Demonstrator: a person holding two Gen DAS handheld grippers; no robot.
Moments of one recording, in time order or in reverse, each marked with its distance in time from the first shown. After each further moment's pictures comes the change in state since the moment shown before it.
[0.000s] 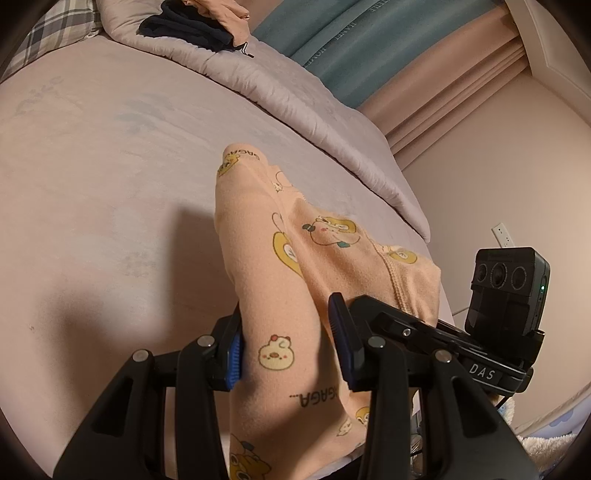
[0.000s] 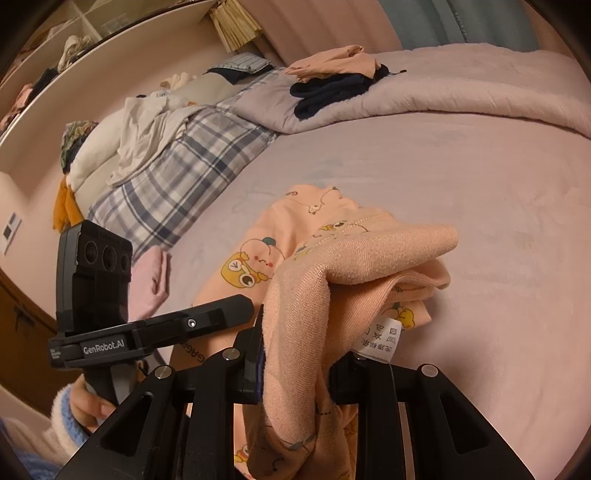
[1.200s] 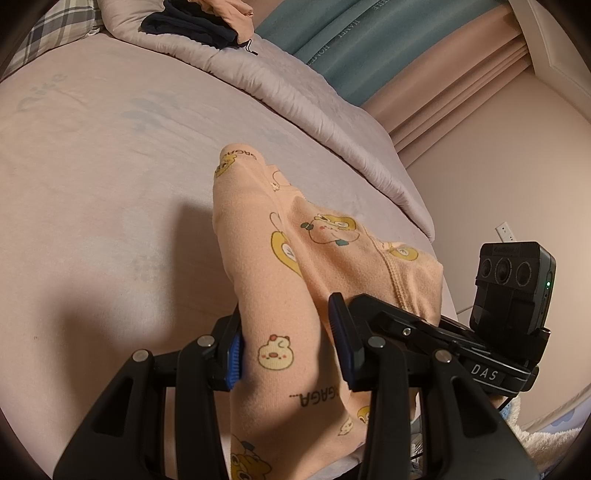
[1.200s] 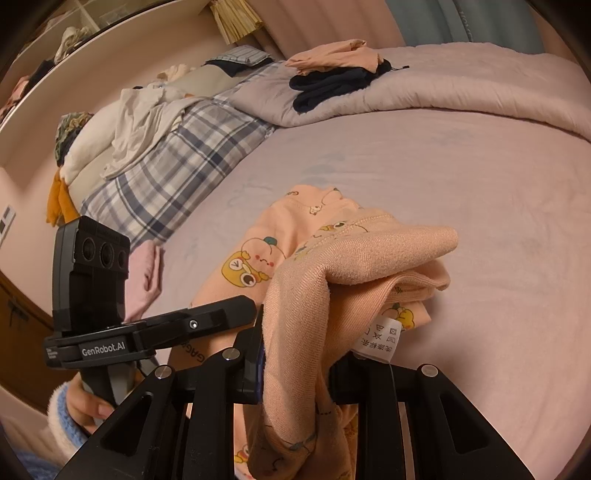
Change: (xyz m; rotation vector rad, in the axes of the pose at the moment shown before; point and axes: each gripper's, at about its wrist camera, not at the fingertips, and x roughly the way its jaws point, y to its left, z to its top) left arm -0.003 0.012 -0.002 0.002 0.008 0.009; right arm 0.007 0.006 0.003 -0.014 0.024 -0.024
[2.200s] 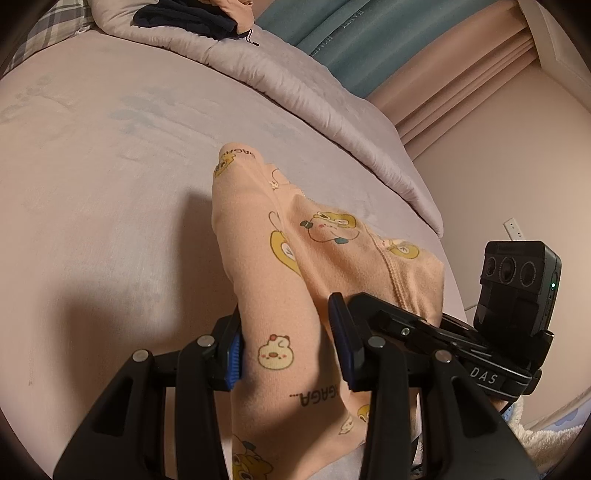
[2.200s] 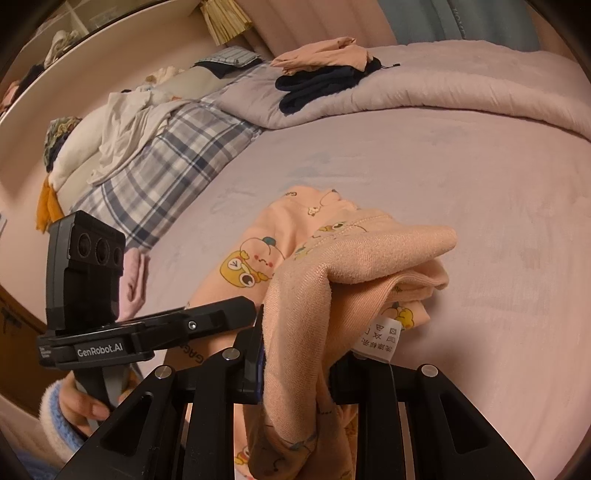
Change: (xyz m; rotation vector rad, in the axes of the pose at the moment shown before) left arm 0.028 0.006 0.021 0.010 0.038 0.019; right arm 0.016 -0.016 0.008 0.017 -0.005 -0.034
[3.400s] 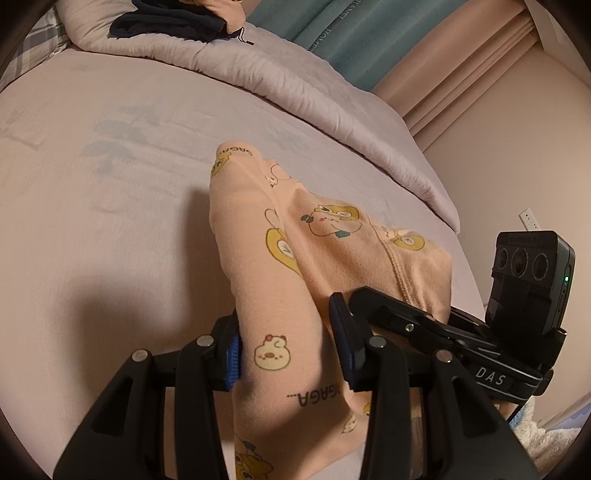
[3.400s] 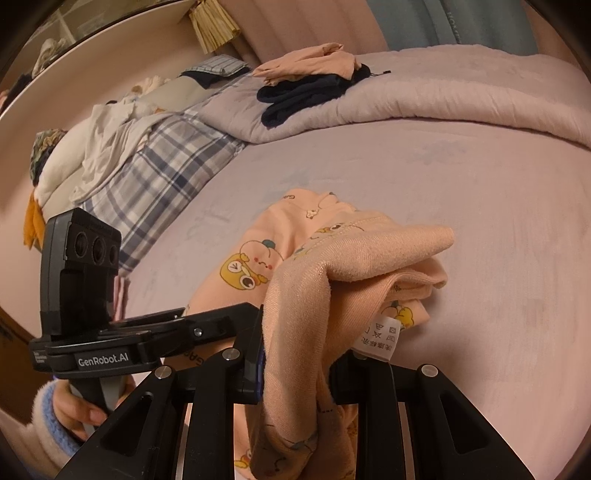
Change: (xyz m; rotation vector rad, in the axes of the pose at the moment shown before) left arm 0.048 0.014 0.062 0.073 0.028 0.045; right arm 0.023 -0.022 0.033 0.012 -0.039 -0.032
